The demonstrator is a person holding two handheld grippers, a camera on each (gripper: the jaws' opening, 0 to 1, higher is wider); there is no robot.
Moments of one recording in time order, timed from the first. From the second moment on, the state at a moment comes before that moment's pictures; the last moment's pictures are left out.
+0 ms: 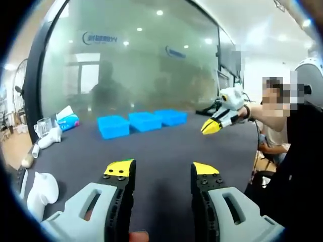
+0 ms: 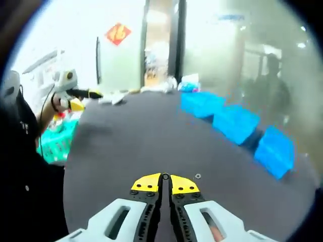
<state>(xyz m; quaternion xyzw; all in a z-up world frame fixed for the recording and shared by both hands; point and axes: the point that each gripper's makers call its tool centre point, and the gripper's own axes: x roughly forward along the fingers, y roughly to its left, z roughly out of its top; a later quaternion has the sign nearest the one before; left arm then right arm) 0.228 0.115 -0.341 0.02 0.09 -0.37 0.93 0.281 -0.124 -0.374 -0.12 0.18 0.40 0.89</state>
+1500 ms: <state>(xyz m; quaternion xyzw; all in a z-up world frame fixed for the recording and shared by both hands) 0.236 0.124 -0.331 0.01 0.07 -0.34 0.94 0.458 -0.136 -0.289 -0.05 0.07 0.28 0.96</state>
